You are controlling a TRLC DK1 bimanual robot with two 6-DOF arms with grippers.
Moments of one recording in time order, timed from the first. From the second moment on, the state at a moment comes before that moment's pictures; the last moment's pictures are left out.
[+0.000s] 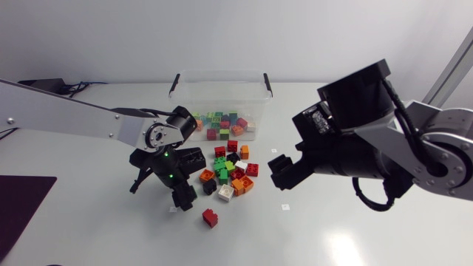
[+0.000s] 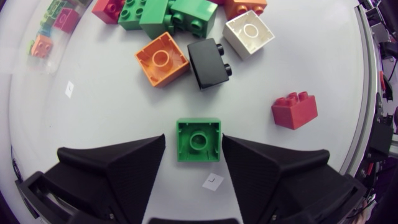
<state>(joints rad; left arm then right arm) -0.48 1.89 1.07 -0.62 0.07 0.61 0.65 1.22 0.81 -0.39 0.11 0.00</state>
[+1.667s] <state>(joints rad) -0.07 1.51 1.17 -0.40 0.32 0.28 0.96 2.00 1.33 -0.71 -0.03 0.05</state>
